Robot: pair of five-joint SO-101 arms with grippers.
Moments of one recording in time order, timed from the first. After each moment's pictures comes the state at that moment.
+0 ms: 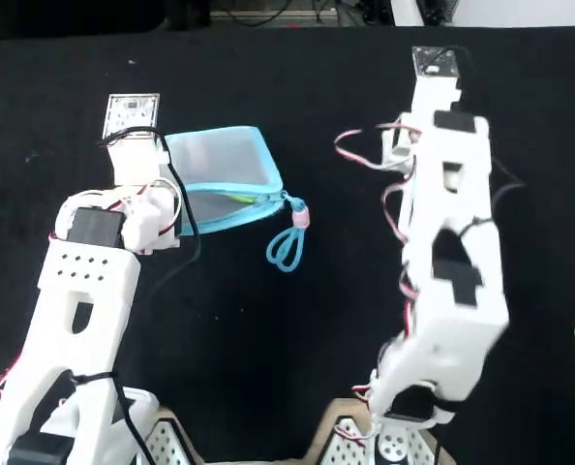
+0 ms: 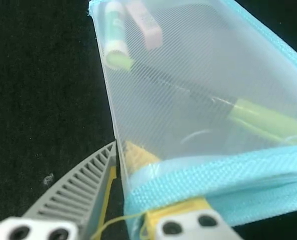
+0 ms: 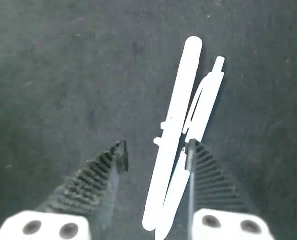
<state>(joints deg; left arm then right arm) 1.5 -28.3 35.1 61.8 5.2 9.8 27.5 -14.3 65.1 6.3</state>
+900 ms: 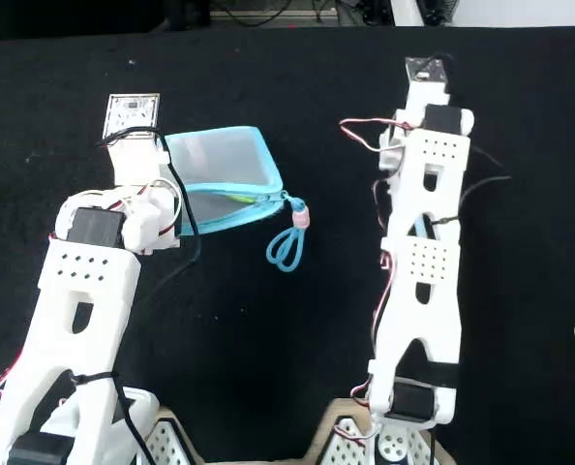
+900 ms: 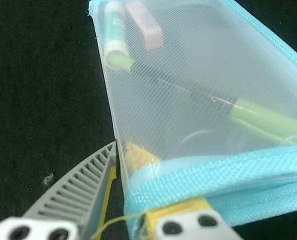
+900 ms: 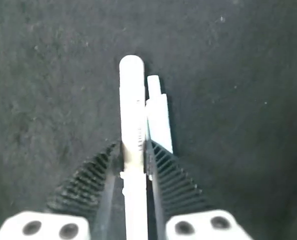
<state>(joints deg) 1.5 -28.3 35.1 61.8 5.2 10.3 81.5 -94.2 97.8 6.3</state>
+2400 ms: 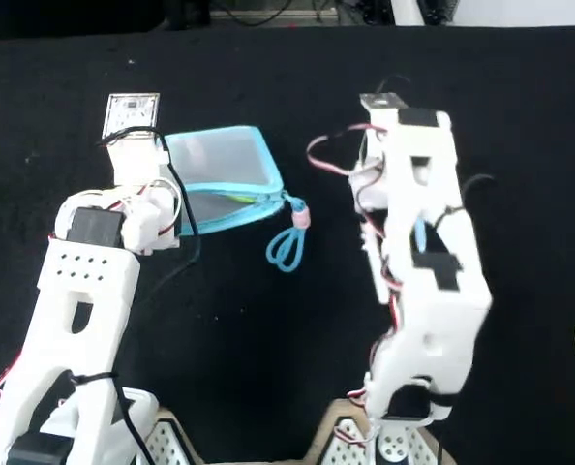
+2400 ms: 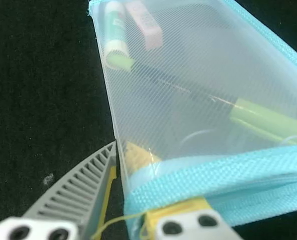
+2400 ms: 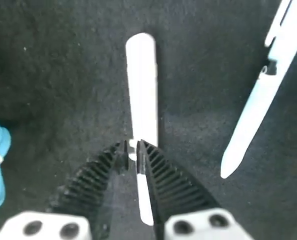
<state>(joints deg) 1.5 -28.3 35.1 61.8 5.2 3.3 24.8 -5.7 80.7 10.1</state>
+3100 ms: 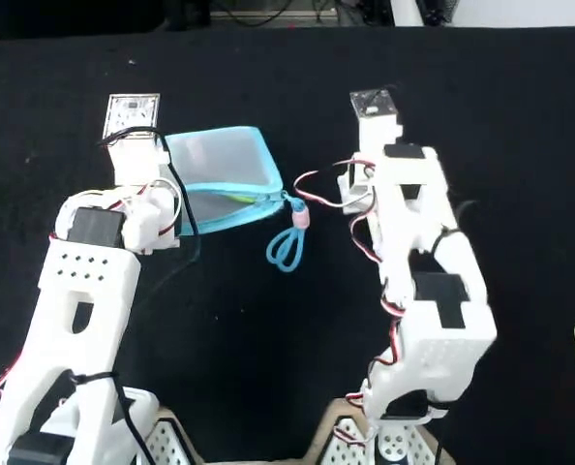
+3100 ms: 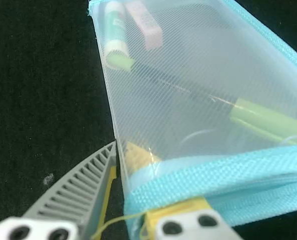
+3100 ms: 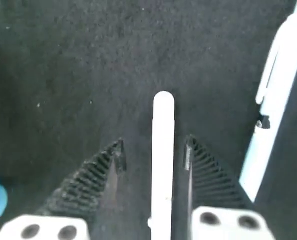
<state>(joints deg) 1.5 -28.3 35.1 61.8 5.2 0.9 17.9 12.2 53.7 9.9</state>
